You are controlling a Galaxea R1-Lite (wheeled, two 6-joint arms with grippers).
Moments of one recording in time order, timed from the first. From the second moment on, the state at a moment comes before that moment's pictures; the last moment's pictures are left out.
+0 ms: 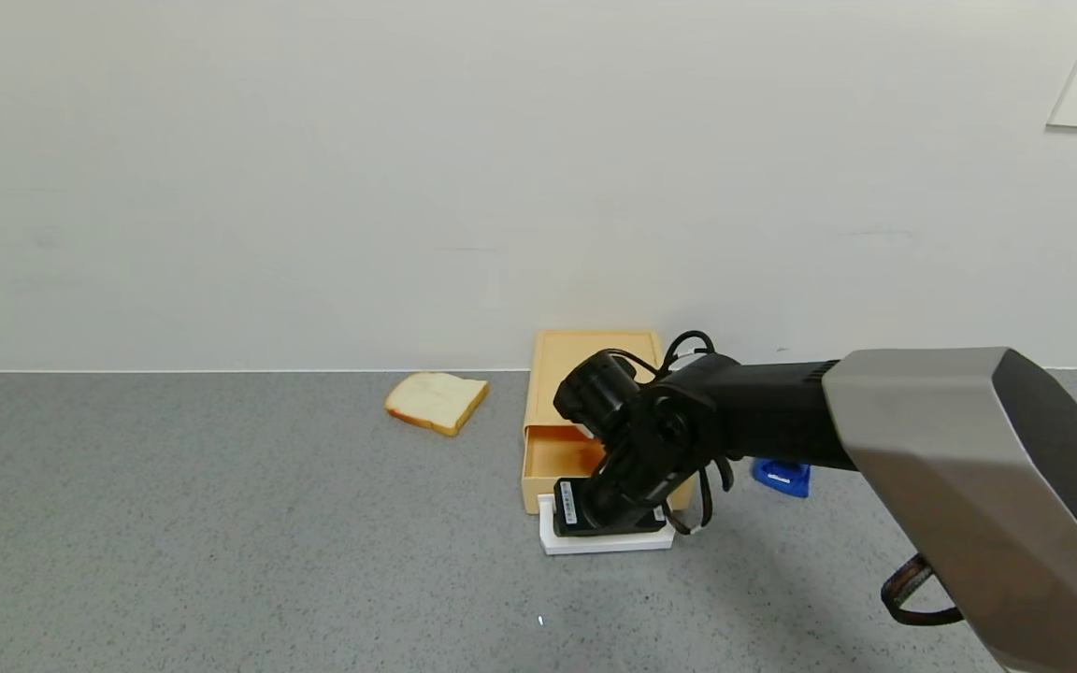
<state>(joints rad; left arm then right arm) 0.00 0.00 0.00 0.00 -0.02 0.01 0.72 2.44 -1.95 0.66 0.12 0.54</state>
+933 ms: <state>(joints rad) 0.00 0.00 0.00 0.00 -0.02 0.01 0.78 2.37 -1.82 0.65 0.11 0.61</state>
